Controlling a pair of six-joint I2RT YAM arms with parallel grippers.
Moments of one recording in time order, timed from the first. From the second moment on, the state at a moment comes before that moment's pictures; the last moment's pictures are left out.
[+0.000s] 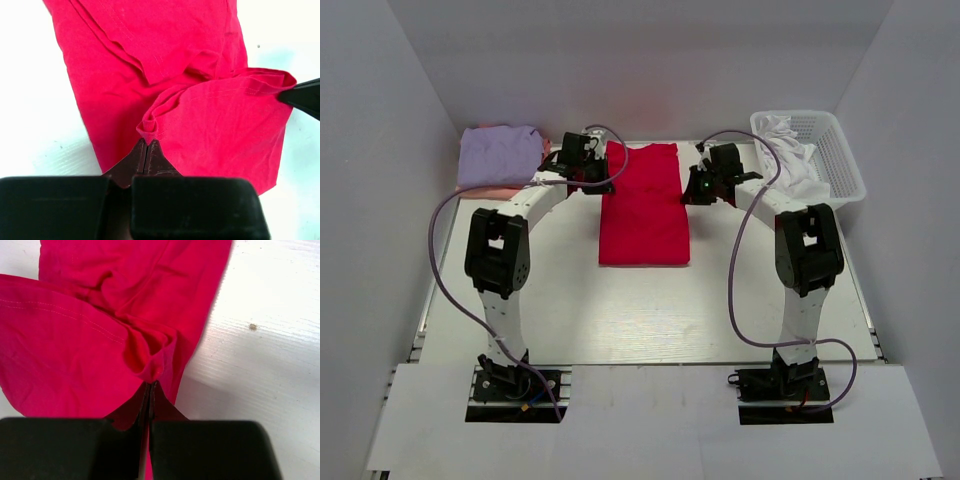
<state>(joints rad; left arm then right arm) -0.31 2.02 1.61 -0.34 0.26 -0.26 0.32 2.00 1.46 -0.23 -0.33 0.27</state>
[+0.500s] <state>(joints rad) -0.30 2.09 1.61 -0.33 0.16 -0.27 0.32 2.11 1.56 -0.25 -0.30 0.27</state>
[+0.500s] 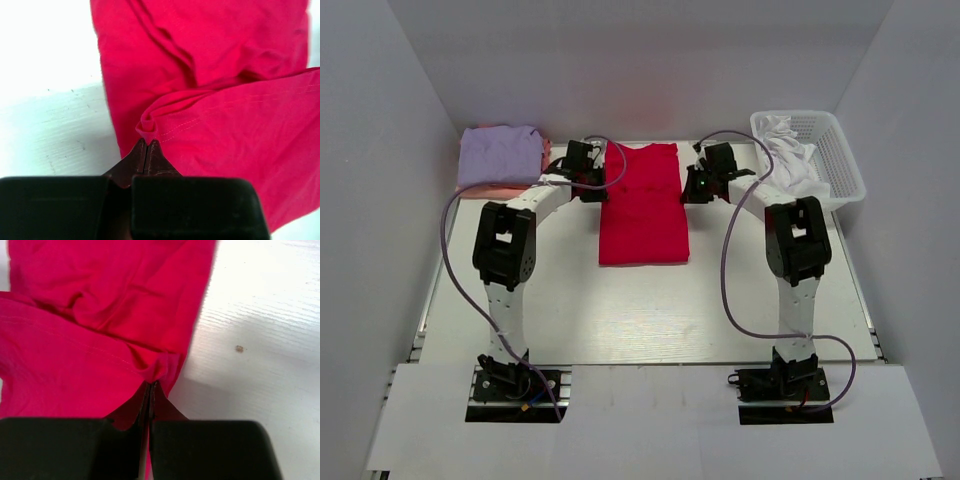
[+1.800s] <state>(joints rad) -0.35 1.68 0.99 -0.26 0.22 -0.41 0.31 1.71 0.94 -0.15 -0.41 0.37</state>
